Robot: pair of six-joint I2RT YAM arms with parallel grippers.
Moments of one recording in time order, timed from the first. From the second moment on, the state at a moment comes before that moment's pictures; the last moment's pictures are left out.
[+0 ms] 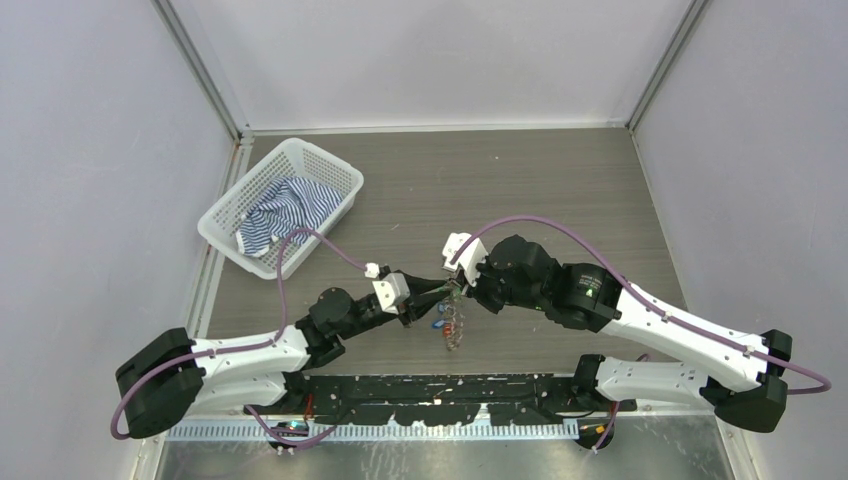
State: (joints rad) left arm -1.02 1.03 0.28 0.93 0.18 0.04; right arm 1.09 1.00 1.05 -0.67 0.08 -0.16
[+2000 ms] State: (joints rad) left arm -1.02 1.00 0.39 0.72 0.19 0.03; right arm 1.10 0.99 1.04 -0.65 0.21 -0.17
